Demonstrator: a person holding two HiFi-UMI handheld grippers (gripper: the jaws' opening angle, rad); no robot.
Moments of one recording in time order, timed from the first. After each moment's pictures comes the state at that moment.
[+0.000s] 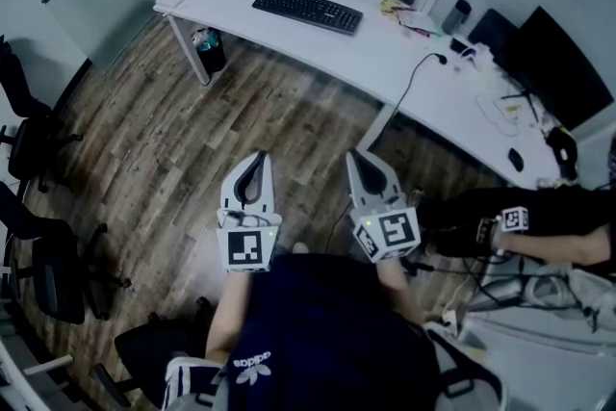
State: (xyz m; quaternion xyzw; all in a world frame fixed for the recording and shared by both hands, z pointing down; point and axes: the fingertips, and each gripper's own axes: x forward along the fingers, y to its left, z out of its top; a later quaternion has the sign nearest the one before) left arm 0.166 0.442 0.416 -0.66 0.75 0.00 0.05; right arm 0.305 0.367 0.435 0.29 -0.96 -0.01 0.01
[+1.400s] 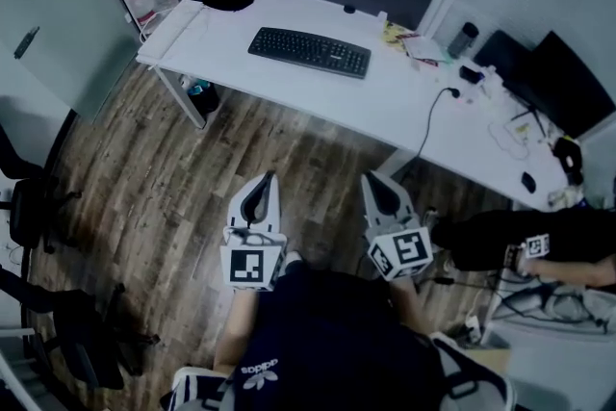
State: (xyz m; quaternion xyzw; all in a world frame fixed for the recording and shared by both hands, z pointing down) left arm 0.027 0.304 0.409 -0.72 0.69 0.02 0.00; right arm 0.193 0.244 0.433 0.36 -0.93 0.01 0.04
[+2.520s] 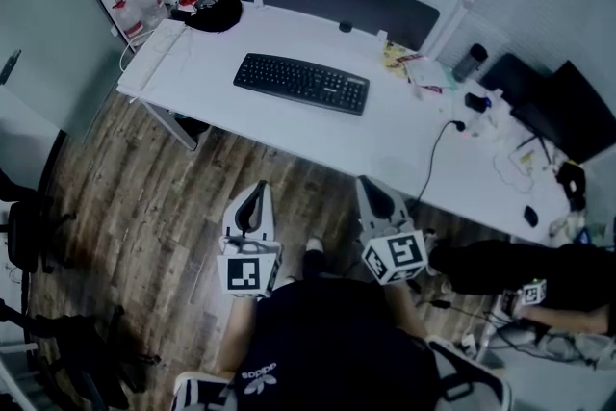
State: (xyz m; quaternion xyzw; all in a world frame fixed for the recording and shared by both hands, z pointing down) left arm -0.011 0.158 0.431 -0.71 0.70 0.01 -0.01; right arm 0.160 0.090 0.449 0.37 -0.93 0.04 0.05
